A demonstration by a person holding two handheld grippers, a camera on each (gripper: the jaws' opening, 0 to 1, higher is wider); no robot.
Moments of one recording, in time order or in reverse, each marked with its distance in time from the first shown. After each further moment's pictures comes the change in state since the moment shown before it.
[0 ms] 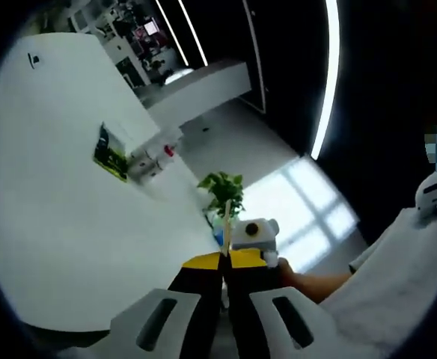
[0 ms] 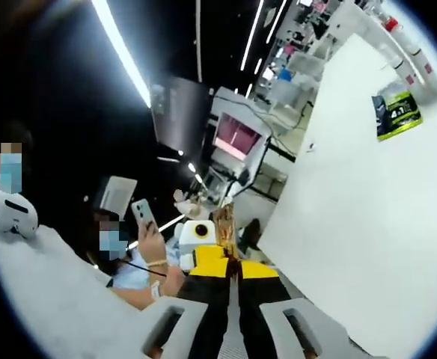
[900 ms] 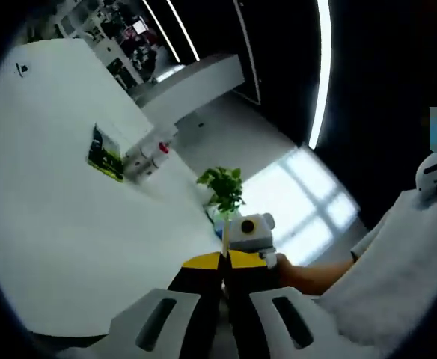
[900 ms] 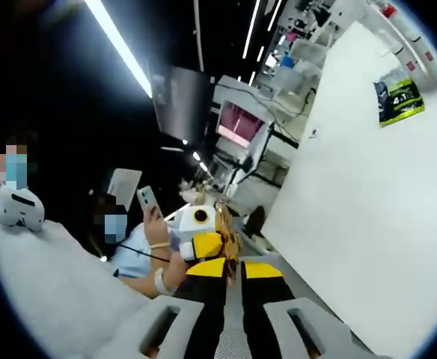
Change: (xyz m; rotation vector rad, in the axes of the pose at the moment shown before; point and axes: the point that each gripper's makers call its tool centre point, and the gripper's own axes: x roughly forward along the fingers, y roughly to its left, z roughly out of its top) left arm 0.000 0.001 0.004 0.028 -0.009 0.006; right arm -0.001 -0.007 -0.015 -0.011 0.080 0.006
